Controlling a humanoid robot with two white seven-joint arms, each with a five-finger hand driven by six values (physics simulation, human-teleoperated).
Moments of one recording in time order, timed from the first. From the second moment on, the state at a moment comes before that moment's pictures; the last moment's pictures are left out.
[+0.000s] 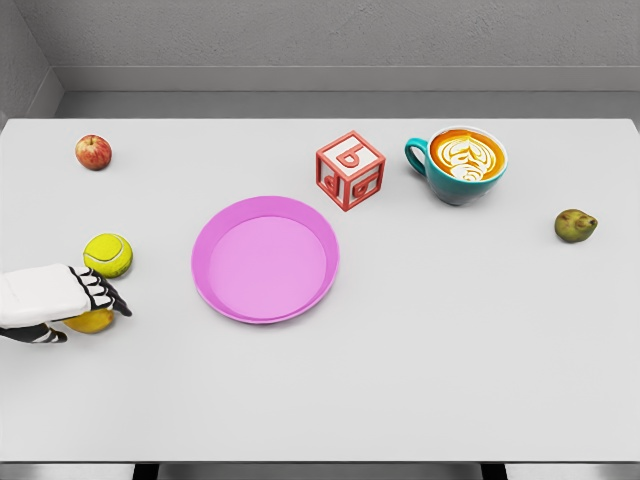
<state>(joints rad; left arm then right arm) -0.12 1.20 -0.42 -1.68 -0.42 -0.61 -0.39 -0.01 0.00 -0.01 0.06 0.01 0.09 0.01</state>
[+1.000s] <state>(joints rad) -0.11 1.18 -0.42 -1.65 -0.42 -0.61 -0.39 -0.01 0.00 -0.01 0.06 0.01 0.09 0.01</state>
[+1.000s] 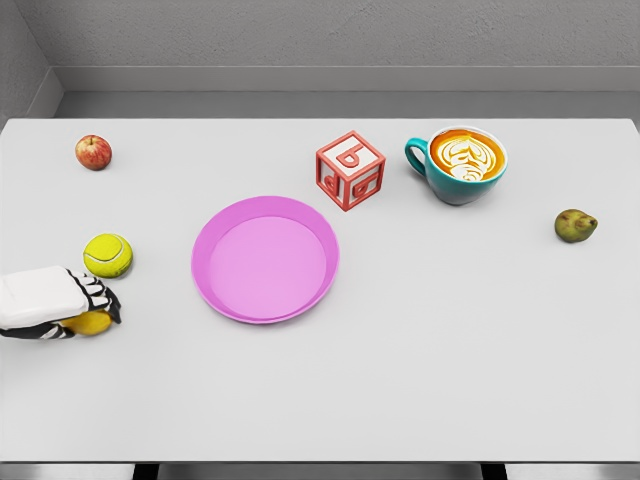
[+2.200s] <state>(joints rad) -0.16 1.12 -0.36 -1.75 -0.40 -0.61 -0.36 -0.01 0.00 -0.01 0.06 0.01 0.09 0.01</state>
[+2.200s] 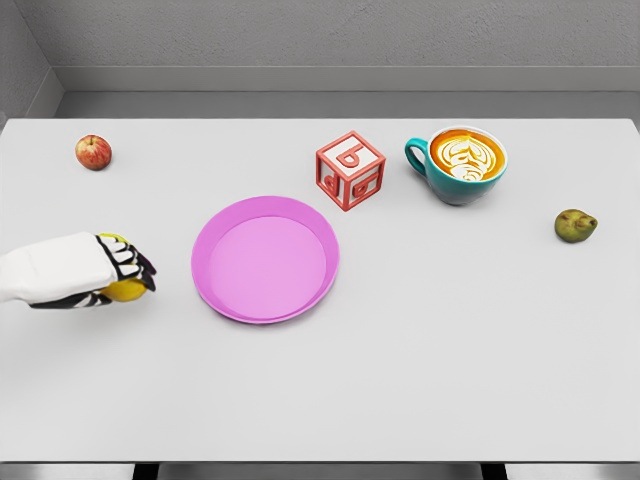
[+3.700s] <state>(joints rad) -0.41 0.79 -0.49 -1.76 -0.51 -0.61 -0.37 -0.01 0.00 -0.01 0.06 0.01 0.09 0.01</state>
